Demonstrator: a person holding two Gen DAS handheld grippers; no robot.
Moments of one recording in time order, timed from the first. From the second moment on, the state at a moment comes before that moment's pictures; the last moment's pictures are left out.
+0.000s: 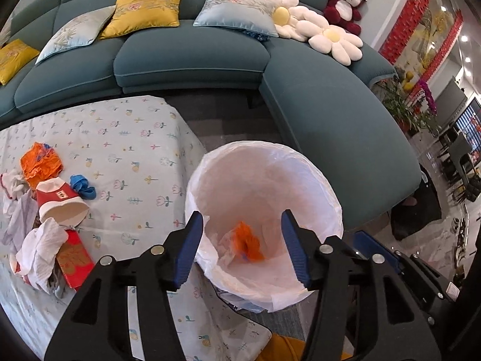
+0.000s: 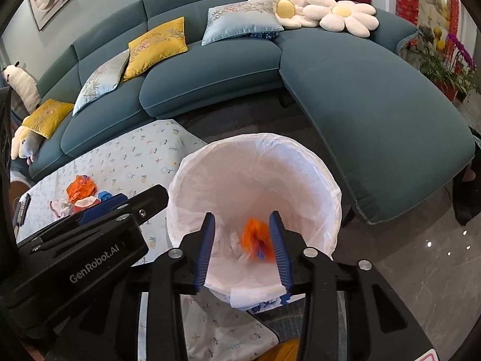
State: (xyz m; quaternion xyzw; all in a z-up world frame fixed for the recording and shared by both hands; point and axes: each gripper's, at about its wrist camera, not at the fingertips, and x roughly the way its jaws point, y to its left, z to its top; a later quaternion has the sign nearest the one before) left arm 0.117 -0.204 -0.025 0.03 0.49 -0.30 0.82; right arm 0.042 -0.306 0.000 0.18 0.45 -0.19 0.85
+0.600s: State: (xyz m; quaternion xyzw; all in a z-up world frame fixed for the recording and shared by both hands) left arm 0.131 -0.086 -0.008 -0.01 0.48 -0.22 0.85; right arm 0.051 -0.234 0.027 0.14 0.45 -0.17 0.87
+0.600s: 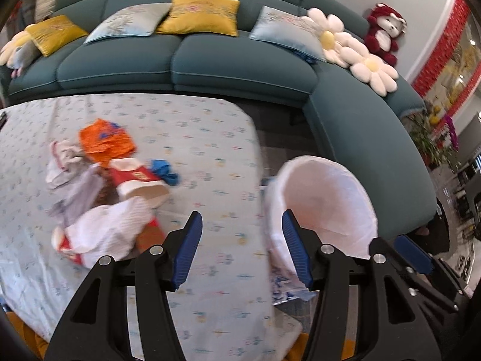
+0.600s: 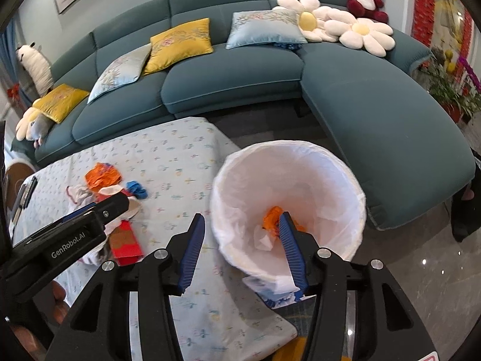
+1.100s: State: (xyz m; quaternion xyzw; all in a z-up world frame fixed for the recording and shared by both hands) left arm 0.142 0.032 -0.007 -0.03 0.47 -0.14 0.87; right arm 0.079 -0.138 0.027 0.10 0.47 -0.11 0.87
